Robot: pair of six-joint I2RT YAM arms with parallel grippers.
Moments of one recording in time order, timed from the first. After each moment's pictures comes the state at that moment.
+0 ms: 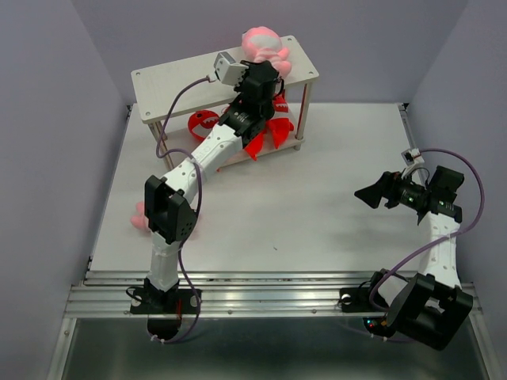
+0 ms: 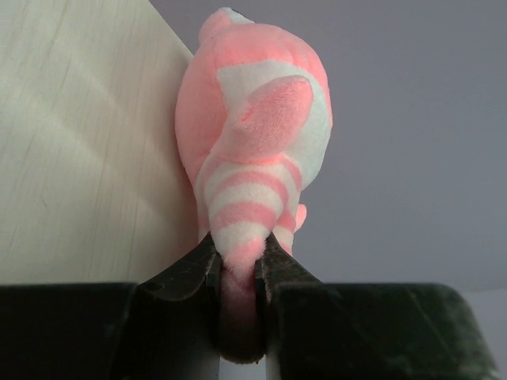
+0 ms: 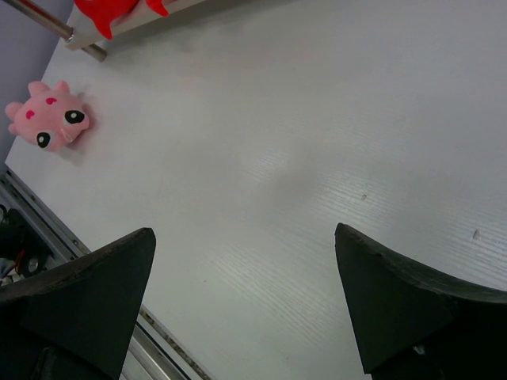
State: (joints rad) left arm -0.68 2.00 2.07 -0.09 -0.78 -1.17; right arm -0.48 1.02 0.76 -0.51 -1.08 -0.16
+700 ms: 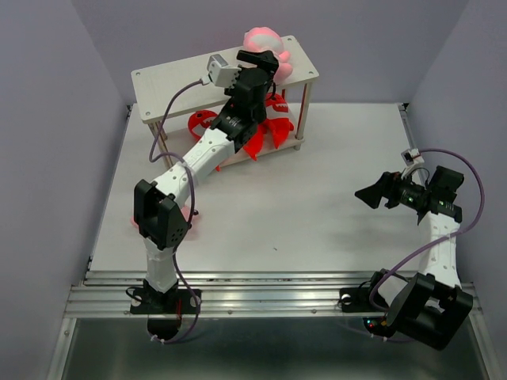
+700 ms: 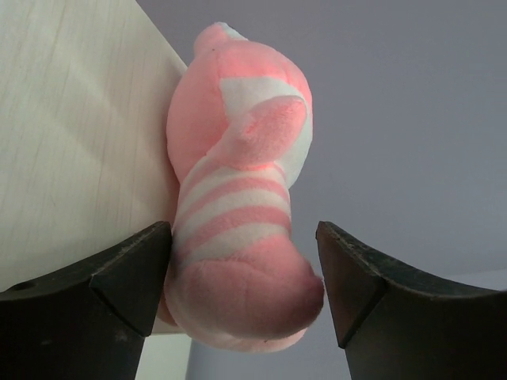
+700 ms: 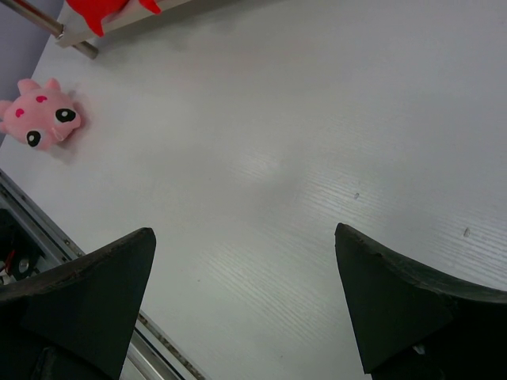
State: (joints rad) left arm -0.66 1.92 1.95 -0.02 -0.73 -1.22; right arm -0.48 1.02 0.76 -0.52 -1.07 -0.17
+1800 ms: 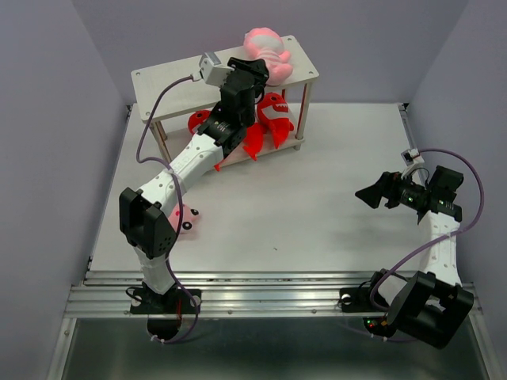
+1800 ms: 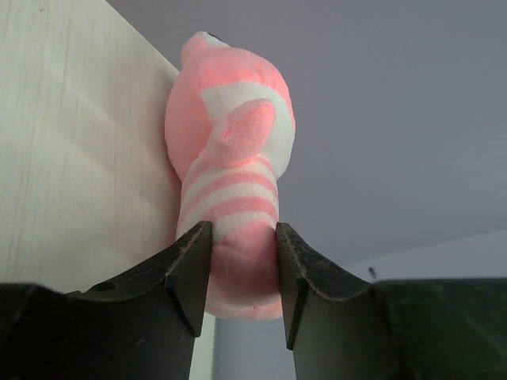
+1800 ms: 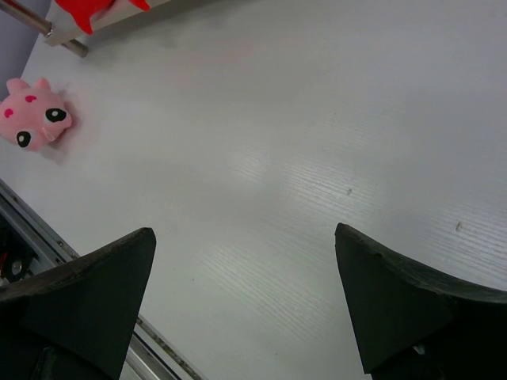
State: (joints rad) left arm -0.65 1.78 1.81 0.04 -0.63 -1.10; right arm -0.48 1.03 0.76 -0.52 -1.05 -0.18
